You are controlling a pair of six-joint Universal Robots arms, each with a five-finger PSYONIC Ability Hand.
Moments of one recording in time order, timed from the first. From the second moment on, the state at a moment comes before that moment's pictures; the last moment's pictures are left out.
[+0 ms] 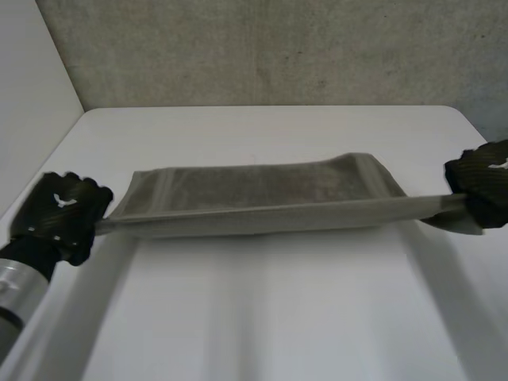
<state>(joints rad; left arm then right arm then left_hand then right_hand) 4.65 -1.31 -2.20 3.42 -1.27 3.71 1.44 -1.72 1.83 0.16 1.08 2.41 1.45 1.50 1.54 1.52 1.48 1.32 1.33 1.33 1.34 1.17</state>
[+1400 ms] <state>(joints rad) 4.51 -2.39 -1.16 3.31 -1.45 3.62 1.80 -0.52 0.54 0.24 1.41 2.41 0.35 0.34 0.32 0.34 0.30 0.24 0.24 0.24 0.25 0.06</state>
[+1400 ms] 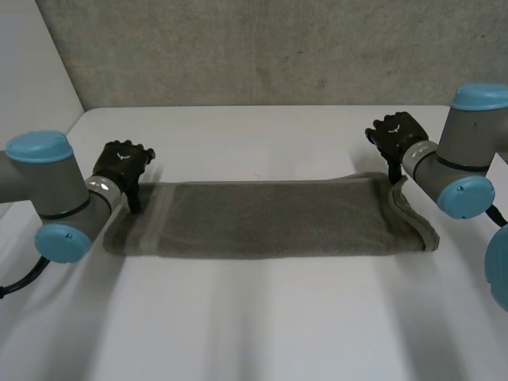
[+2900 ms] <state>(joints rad) 4.50 -1.96 -1.87 3.67 -1.47 3.57 1.64 -1.04 1.66 -0.29 1.39 2.50 0.32 0.32 0.31 0.33 0.28 0.74 0.74 0.74 0.74 0.56</state>
